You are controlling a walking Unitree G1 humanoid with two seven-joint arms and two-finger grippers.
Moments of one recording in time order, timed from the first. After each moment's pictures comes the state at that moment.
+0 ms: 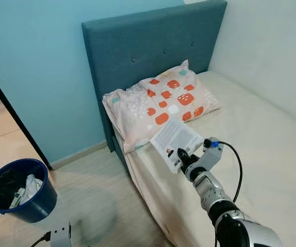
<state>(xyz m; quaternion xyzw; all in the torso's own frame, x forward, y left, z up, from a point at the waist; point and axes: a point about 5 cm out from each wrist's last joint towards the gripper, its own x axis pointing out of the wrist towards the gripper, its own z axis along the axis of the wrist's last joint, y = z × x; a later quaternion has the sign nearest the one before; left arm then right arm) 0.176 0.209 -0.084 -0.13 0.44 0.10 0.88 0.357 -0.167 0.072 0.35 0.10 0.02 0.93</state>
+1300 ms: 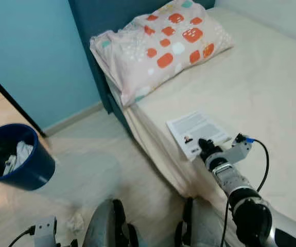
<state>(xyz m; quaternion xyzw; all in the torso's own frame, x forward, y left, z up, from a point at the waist) 0.183 0.249 -0.064 -0.08 0.36 0.08 0.93 0.360 -0.223 0.089 0.51 0.07 -0.04 0.86</state>
